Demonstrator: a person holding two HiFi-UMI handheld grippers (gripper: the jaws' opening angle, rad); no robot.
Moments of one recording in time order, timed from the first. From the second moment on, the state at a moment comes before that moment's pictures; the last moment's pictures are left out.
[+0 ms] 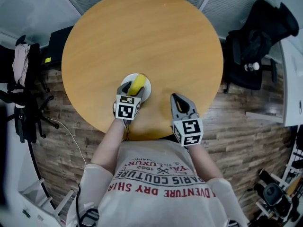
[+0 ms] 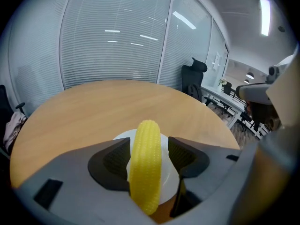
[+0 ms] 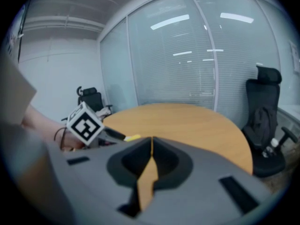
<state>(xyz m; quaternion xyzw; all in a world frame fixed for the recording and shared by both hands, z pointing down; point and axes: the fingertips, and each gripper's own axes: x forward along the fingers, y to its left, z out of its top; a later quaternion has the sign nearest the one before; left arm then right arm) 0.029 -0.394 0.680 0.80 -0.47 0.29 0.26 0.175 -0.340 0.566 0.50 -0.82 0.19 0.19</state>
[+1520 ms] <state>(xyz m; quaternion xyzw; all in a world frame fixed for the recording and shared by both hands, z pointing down) 0.023 -0.316 0.398 0.84 -0.55 0.01 0.02 0.172 -0.334 0.456 0.42 -0.90 0.08 0.10</state>
